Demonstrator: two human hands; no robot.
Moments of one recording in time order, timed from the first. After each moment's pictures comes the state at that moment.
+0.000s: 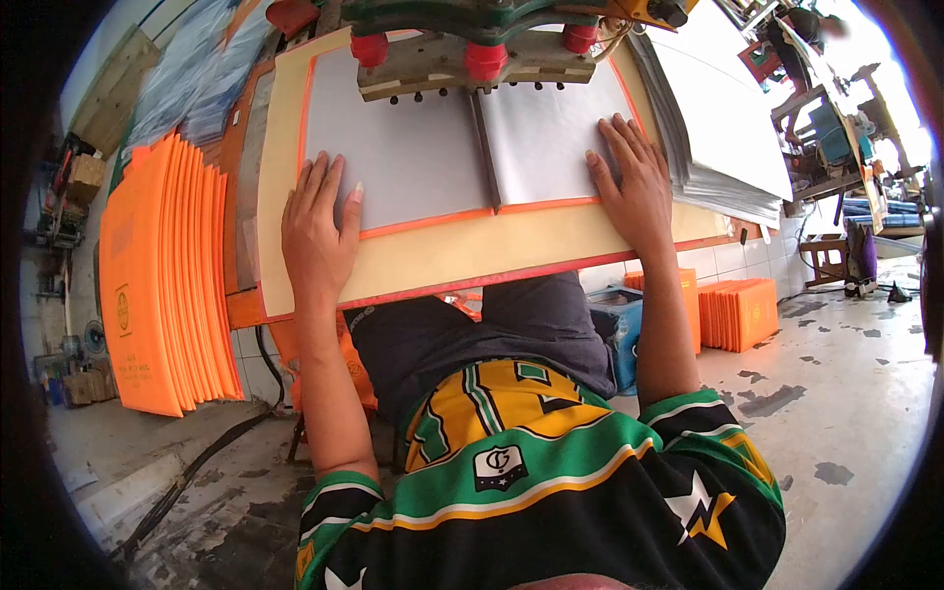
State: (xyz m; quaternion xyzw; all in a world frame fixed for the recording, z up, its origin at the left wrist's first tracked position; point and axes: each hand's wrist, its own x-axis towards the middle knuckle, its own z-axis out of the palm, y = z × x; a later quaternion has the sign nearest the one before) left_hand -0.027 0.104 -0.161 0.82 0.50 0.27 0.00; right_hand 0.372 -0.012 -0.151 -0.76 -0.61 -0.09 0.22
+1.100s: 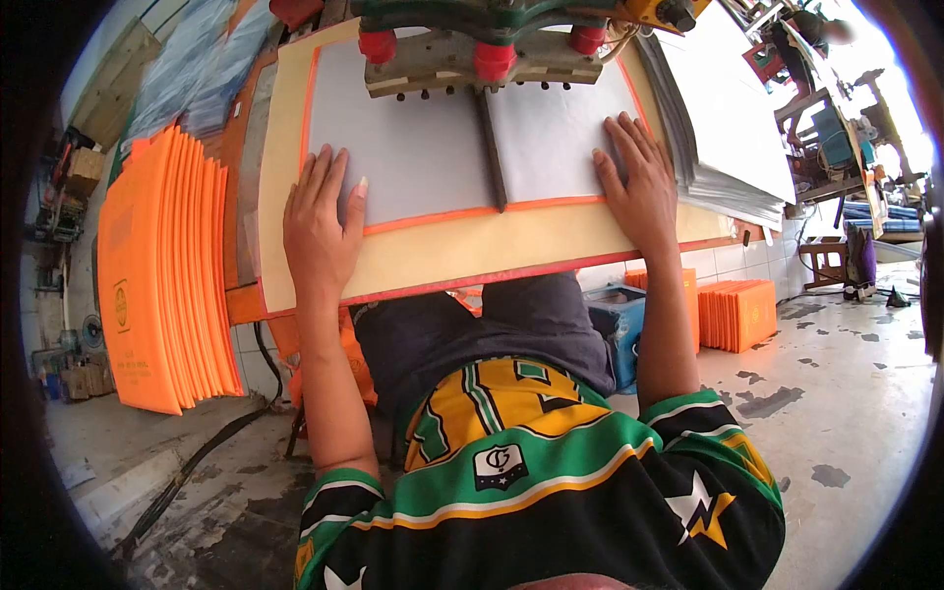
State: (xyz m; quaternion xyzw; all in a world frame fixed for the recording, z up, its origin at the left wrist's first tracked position) left_hand -0.025 0.102 -0.154 0.83 0.49 0.26 -0.01; right_hand 0.372 -0.011 -0.150 -0.76 -0.61 -0.10 0.23
